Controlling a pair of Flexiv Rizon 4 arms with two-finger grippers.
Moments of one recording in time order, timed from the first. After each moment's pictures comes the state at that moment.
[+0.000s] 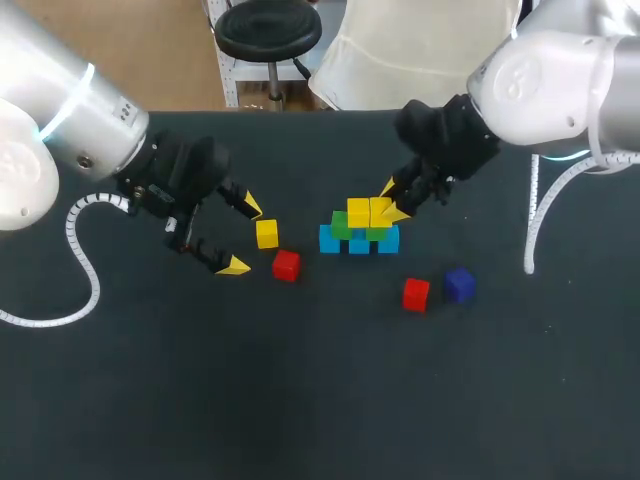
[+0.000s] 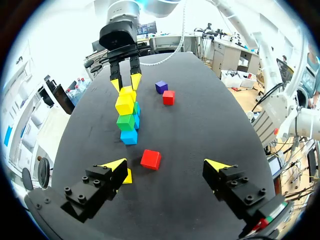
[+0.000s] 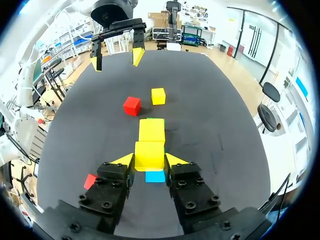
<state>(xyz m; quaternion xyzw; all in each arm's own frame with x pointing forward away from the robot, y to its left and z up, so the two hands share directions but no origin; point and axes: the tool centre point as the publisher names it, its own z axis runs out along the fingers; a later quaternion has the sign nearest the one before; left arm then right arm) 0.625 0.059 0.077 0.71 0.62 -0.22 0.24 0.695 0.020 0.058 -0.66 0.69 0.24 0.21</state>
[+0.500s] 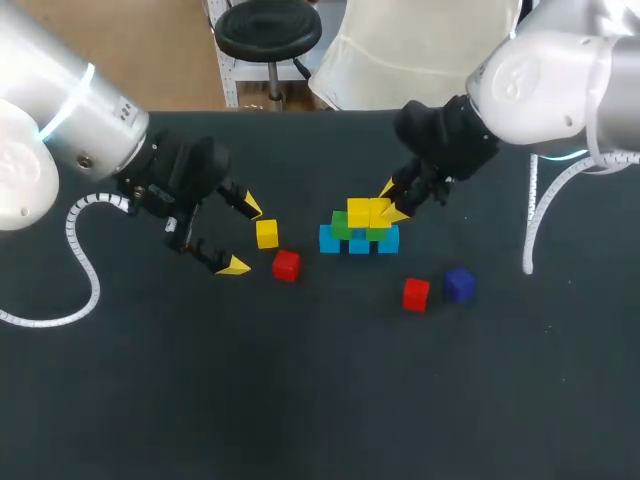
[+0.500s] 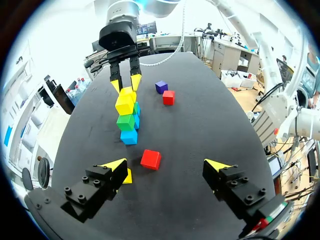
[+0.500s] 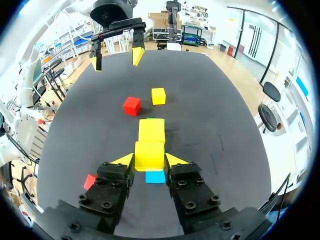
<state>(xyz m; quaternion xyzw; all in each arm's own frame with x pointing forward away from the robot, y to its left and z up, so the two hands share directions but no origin) 0.625 0.059 0.077 0.71 0.62 -0.22 0.24 0.696 0.021 0.056 -0.66 0.69 0.24 0.21</state>
